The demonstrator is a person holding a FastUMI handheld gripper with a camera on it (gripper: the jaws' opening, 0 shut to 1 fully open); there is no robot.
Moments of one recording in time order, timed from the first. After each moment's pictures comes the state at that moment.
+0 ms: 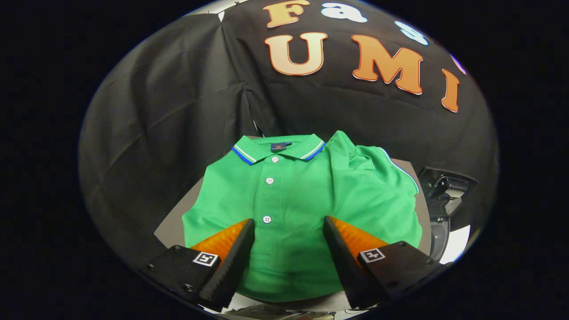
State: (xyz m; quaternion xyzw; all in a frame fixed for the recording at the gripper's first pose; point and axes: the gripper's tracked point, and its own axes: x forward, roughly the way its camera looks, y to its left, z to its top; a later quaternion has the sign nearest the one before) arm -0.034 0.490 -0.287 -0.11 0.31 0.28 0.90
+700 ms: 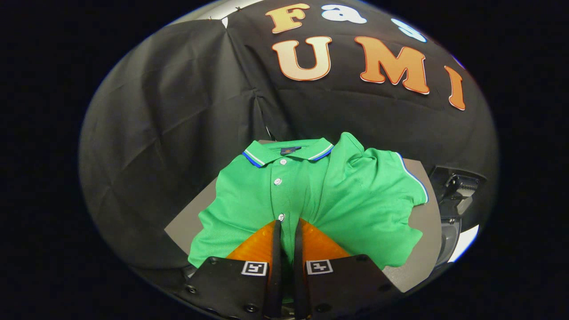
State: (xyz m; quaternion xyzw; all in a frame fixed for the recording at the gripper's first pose) arm -0.044 0.486 -0.281 -0.07 0.30 0.33 0.89
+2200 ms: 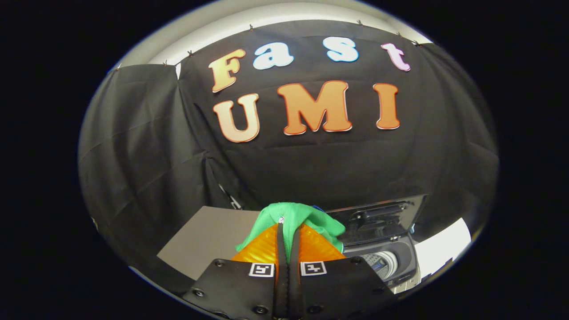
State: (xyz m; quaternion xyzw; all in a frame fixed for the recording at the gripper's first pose) arm 0.009 0.263 -0.103 0.00 0.16 0.19 0.97
